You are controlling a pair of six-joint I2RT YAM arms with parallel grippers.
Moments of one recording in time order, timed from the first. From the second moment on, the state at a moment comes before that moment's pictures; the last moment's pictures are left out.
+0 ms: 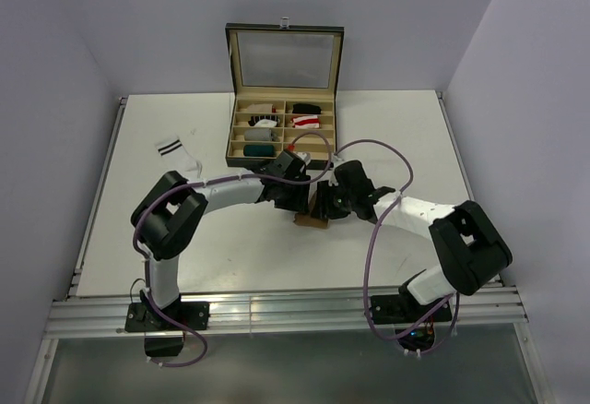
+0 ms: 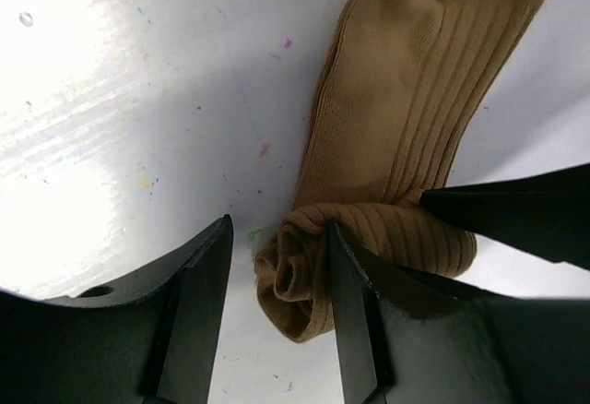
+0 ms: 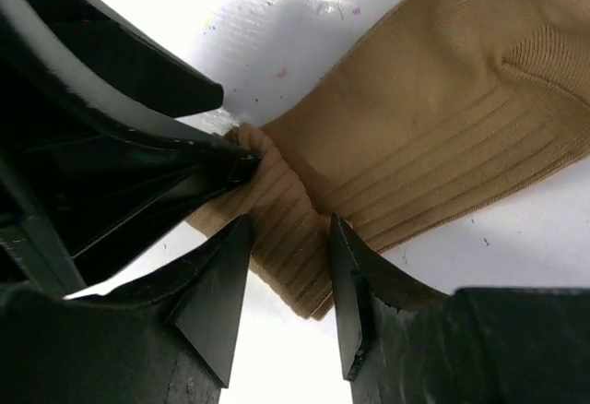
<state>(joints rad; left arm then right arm) -0.80 1.92 1.24 -0.30 0.08 -0.54 0.54 1.46 0.67 -0.06 -0.22 0.42</state>
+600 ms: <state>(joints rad) -0.73 1.82 1.14 -0.29 -0.01 -0.72 0.48 1.58 0.69 0.01 -0.33 0.59</state>
